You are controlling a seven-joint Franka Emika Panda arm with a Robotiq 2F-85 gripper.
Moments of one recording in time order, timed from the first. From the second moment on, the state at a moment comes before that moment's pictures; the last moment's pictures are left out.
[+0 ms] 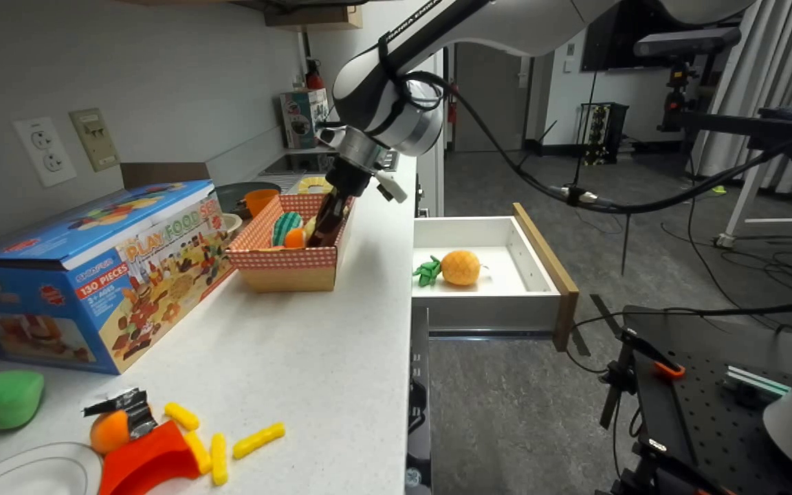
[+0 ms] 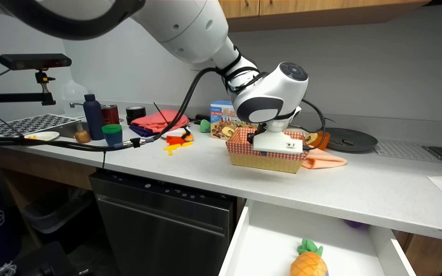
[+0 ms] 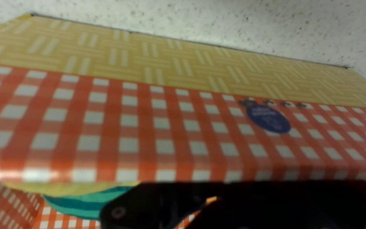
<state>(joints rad) -0.38 0.67 0.28 -1.59 0.56 2.52 -1.24</state>
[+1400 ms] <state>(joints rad) -0.39 0.67 0.29 -1.52 1.13 2.56 -1.89</state>
